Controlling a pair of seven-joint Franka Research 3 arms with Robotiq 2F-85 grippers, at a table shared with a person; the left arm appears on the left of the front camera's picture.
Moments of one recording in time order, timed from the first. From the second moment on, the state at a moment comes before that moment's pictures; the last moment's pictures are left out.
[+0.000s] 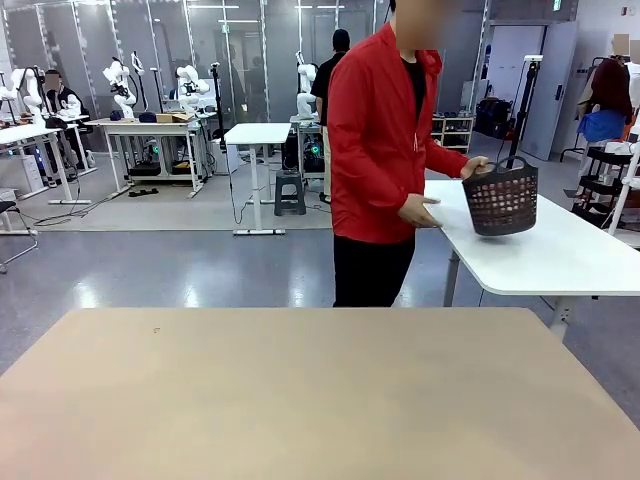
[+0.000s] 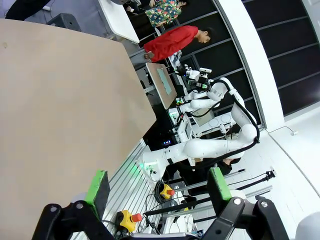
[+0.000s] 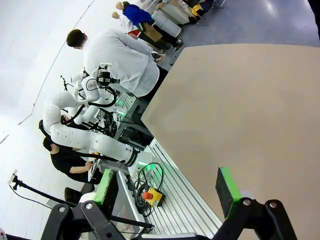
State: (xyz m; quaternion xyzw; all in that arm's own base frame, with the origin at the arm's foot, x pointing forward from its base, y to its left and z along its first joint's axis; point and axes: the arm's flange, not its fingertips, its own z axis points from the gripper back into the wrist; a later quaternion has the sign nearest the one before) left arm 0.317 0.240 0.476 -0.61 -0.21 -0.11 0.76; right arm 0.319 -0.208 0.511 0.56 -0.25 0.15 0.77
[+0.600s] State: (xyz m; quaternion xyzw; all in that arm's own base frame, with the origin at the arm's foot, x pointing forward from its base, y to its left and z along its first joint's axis) left arm 0.317 0.239 0.476 -0.61 -0.21 -0.11 0.76; right arm 0.319 -0.208 0.511 0.56 -0.25 0.15 0.77
